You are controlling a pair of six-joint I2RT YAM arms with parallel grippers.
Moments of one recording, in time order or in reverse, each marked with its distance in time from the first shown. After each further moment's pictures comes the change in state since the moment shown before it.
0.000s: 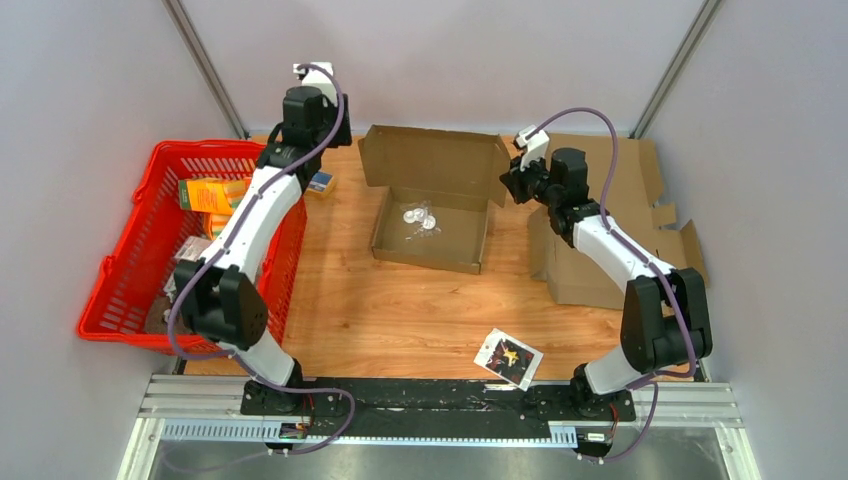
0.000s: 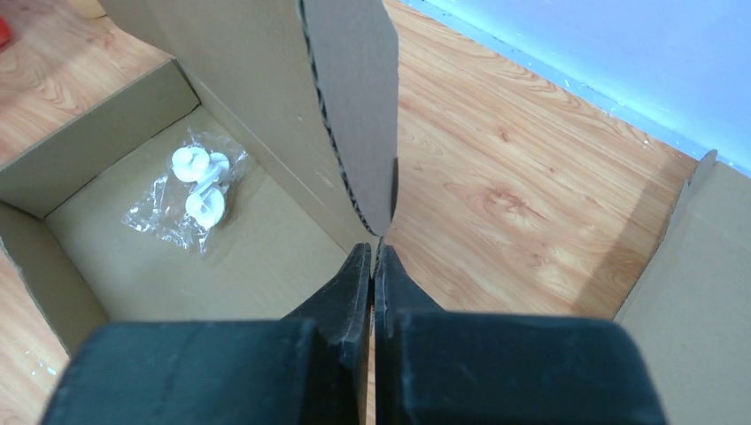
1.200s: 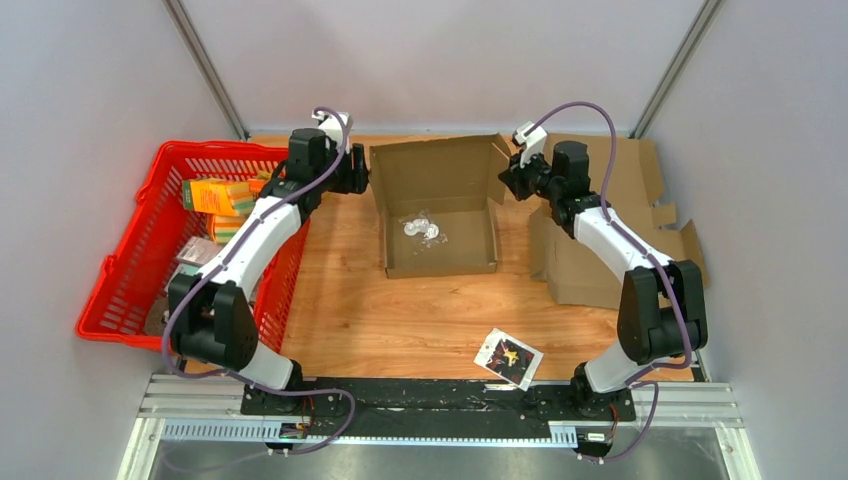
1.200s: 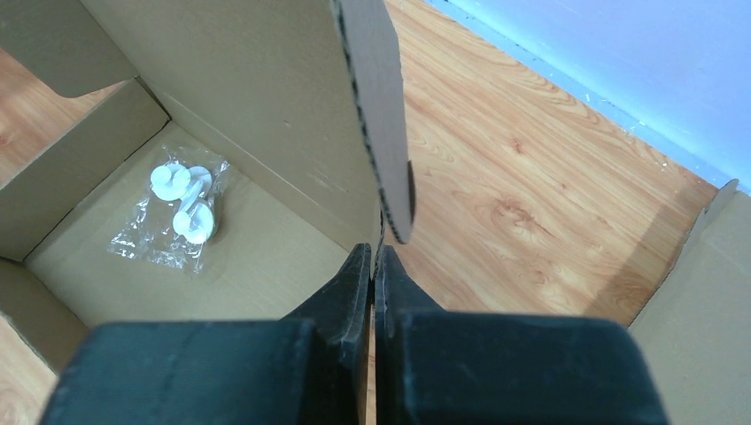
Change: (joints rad) left arm 0.013 -0.028 -0.234 -0.014 0.256 -0.037; right arm -0.023 0.051 0.067 -0.044 -0.098 -0.060
